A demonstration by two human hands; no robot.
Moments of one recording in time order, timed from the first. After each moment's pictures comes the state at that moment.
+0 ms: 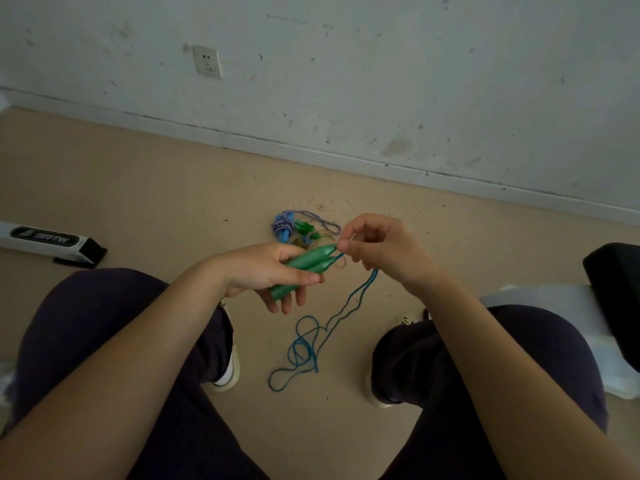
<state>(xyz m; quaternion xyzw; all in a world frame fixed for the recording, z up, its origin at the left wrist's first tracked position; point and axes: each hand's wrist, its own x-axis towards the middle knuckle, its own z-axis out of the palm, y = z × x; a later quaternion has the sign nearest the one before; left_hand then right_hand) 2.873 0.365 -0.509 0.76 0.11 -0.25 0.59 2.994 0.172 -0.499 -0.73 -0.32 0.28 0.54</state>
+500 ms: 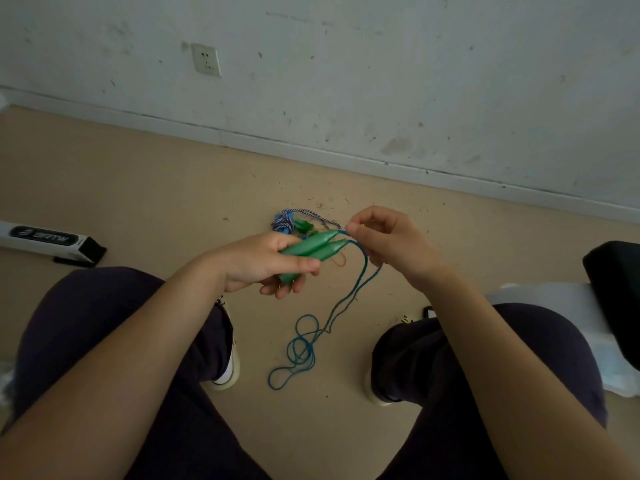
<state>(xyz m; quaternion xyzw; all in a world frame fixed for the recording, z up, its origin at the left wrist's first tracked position) 2.873 0.366 -0.502 0.74 0.10 -0.20 0.63 3.001 0.169 -0.498 -0.74 -0.27 0.27 0.56</state>
